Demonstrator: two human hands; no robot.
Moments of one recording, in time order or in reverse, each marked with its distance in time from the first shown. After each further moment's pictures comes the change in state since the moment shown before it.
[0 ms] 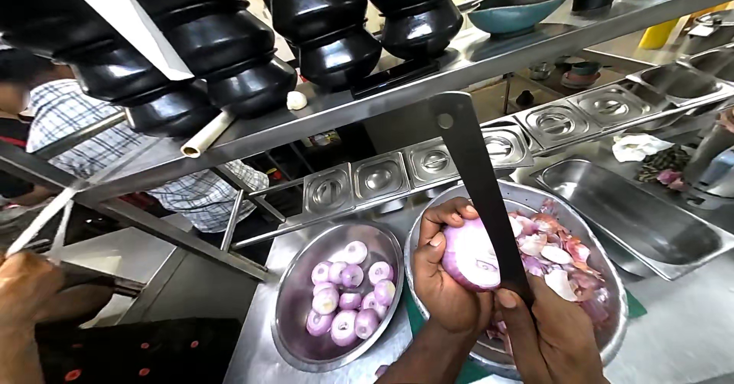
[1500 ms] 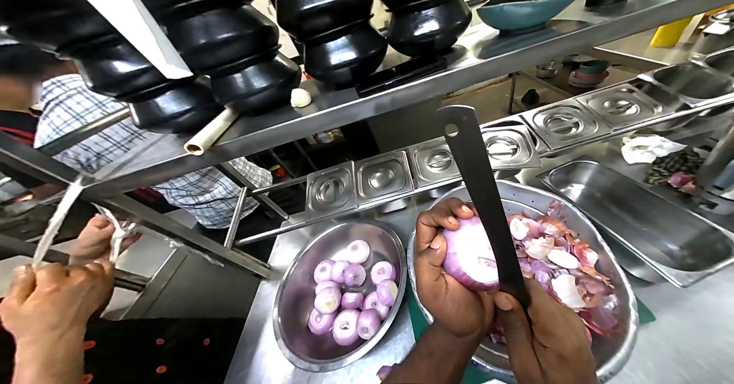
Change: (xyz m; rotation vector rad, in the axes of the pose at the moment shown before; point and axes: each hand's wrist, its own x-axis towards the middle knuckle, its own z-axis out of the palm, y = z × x) left_hand 0.005 -0.002 -0.003 0.088 0.040 0.124; right_hand -0.004 0.005 0.012 -0.008 0.000 0.031
